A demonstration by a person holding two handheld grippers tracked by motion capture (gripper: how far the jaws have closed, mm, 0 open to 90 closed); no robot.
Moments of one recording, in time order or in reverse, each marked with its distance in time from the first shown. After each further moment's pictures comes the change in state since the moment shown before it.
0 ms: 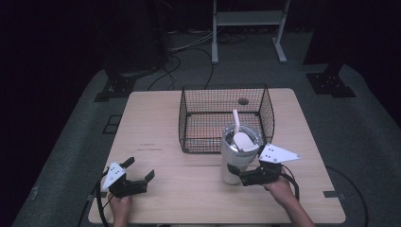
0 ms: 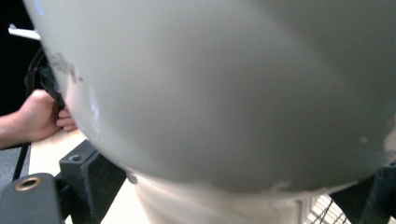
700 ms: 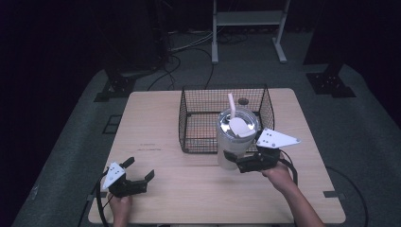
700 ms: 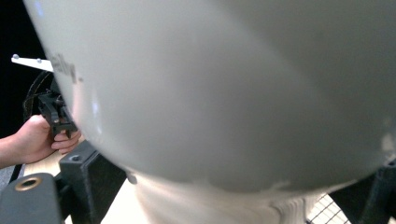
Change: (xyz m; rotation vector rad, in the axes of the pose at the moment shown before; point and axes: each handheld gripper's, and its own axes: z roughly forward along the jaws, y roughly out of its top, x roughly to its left) left arm 0.000 0.000 0.000 -0.002 0.000 -0.001; right arm -0.007 0.044 0.008 -0.014 0.015 -0.041
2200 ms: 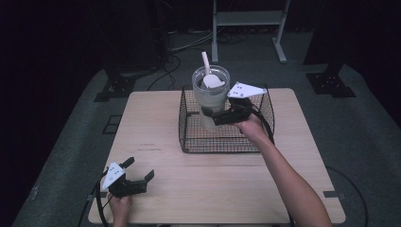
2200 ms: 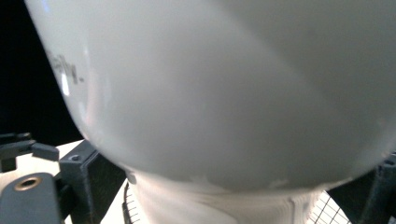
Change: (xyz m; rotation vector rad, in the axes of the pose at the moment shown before) left arm 0.001 0.000 -0.001 -0.002 -0.002 -0.007; right arm -0.064 0.070 0.100 0.008 -0.031 -0.040
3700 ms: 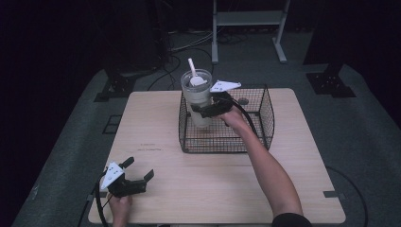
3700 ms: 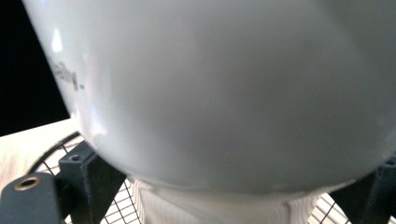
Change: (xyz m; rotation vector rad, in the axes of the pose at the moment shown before) left arm 0.002 0.000 0.000 -0.008 -0.006 -0.006; right arm -0.044 -0.044 0.090 0.095 0.049 0.039
